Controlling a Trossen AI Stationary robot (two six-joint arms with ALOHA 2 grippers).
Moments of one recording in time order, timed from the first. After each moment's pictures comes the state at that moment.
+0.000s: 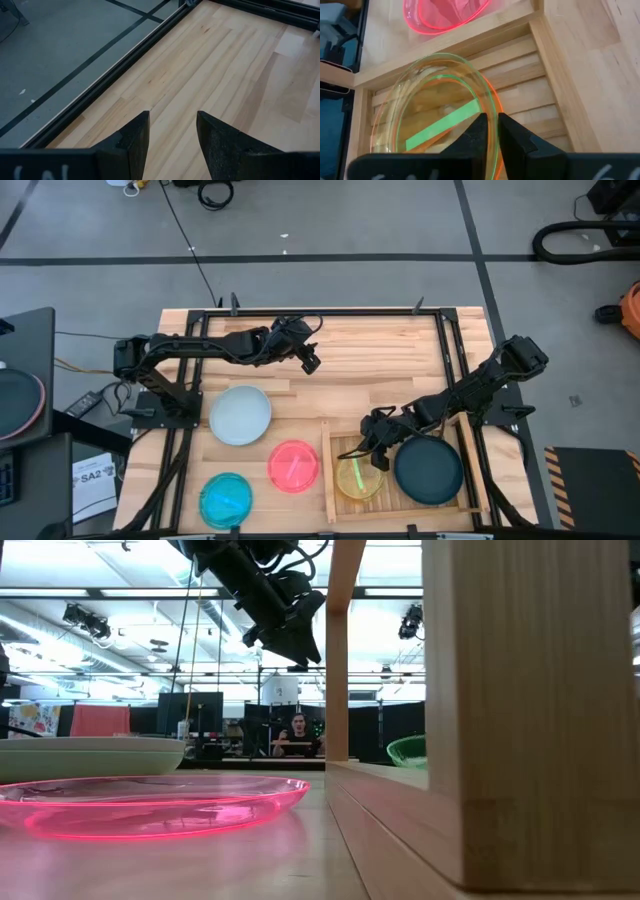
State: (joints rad) left arm 0.21 1.58 1.15 -0.22 -0.41 -0.22; right arm 0.39 1.54 0.65 0.08 0.05 0.63
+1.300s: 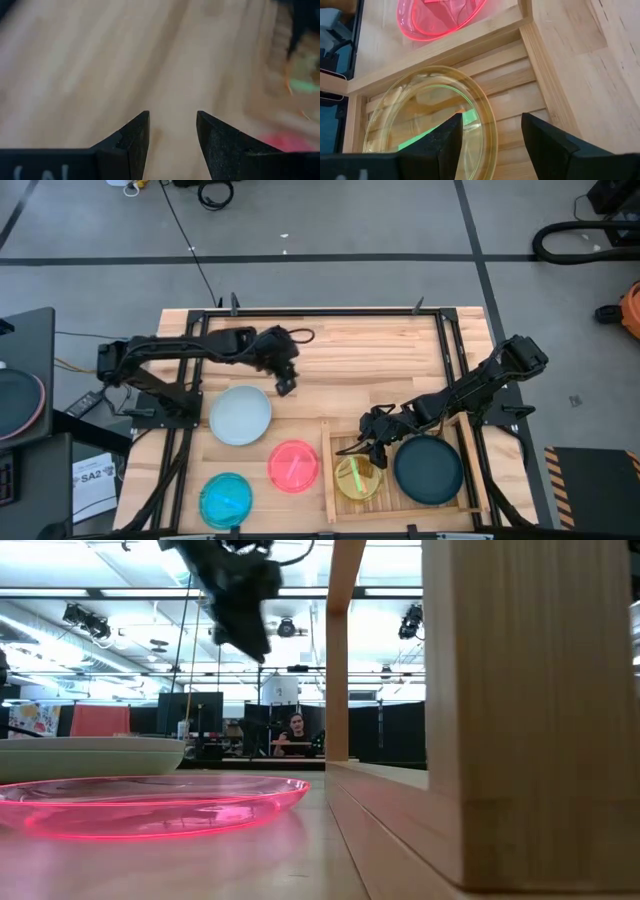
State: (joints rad) left arm 0.18 1.43 1.15 -0.65 -0.01 -0.23; right arm 0.37 1.53 0.65 0.07 0.06 0.63
